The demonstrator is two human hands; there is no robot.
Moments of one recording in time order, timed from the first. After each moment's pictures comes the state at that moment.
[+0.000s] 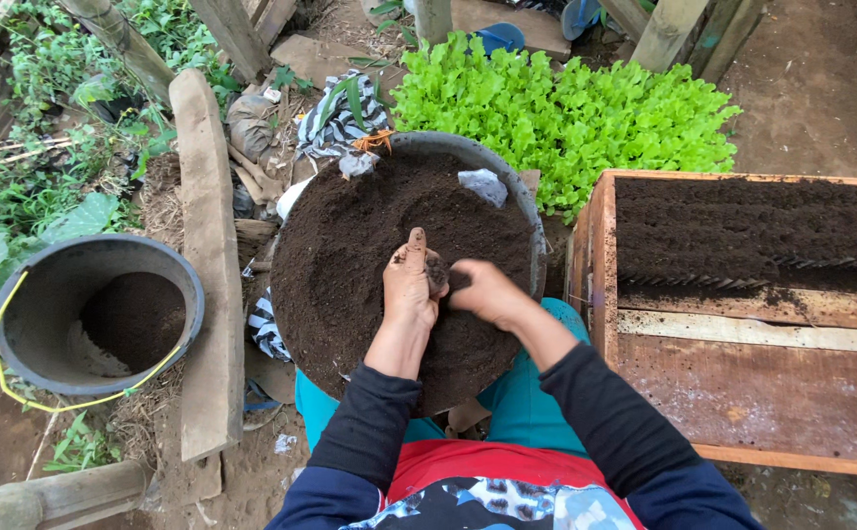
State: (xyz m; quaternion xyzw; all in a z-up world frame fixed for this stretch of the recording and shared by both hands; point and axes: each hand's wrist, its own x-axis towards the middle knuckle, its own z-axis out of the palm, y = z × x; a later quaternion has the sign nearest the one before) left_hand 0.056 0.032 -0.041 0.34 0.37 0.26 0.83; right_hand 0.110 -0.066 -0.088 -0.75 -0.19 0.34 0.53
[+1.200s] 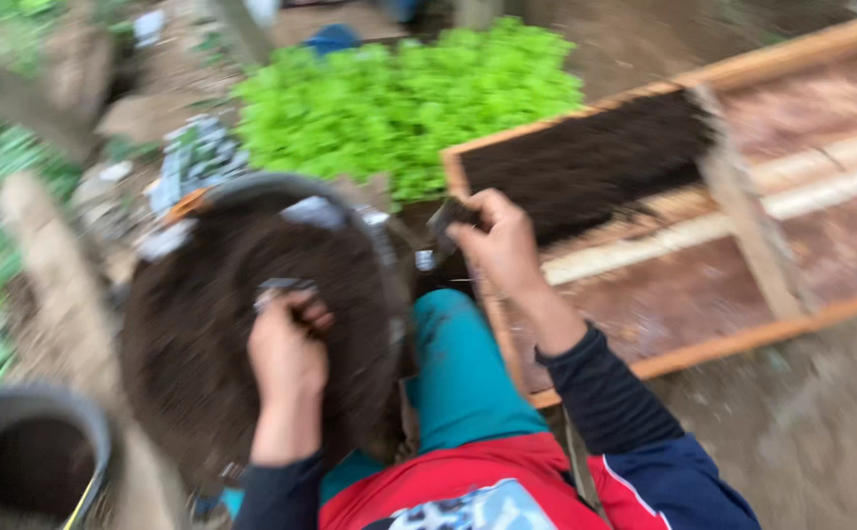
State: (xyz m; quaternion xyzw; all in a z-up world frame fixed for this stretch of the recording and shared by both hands) left_hand 0.071 -0.001 -0.009 0.45 0.45 0.18 0.75; right_hand 0.182 -0.234 0.002 -0.76 -0.06 0.00 0.65
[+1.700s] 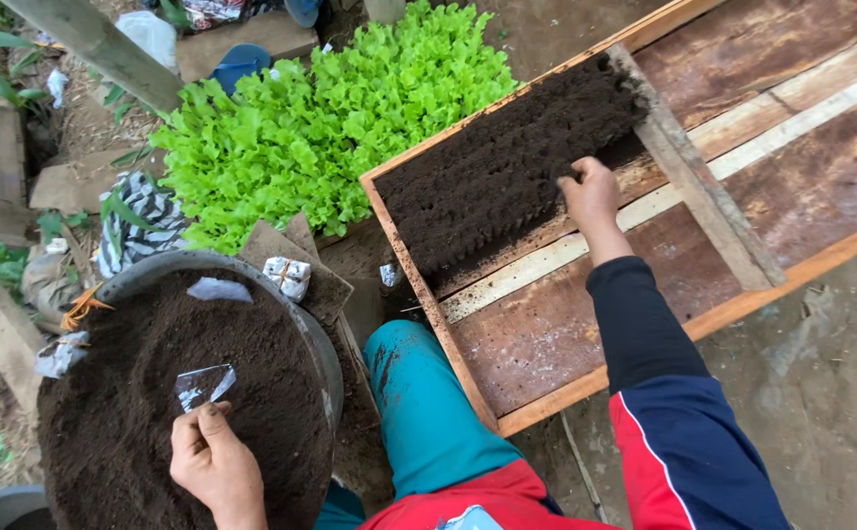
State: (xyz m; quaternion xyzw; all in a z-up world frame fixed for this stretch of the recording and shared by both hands) left_hand 0.031 -0.017 -0.040 0.86 0.21 0.31 0.34; right_hand 0.322 -0.481 -0.143 -0.92 0.18 -0.02 0.35
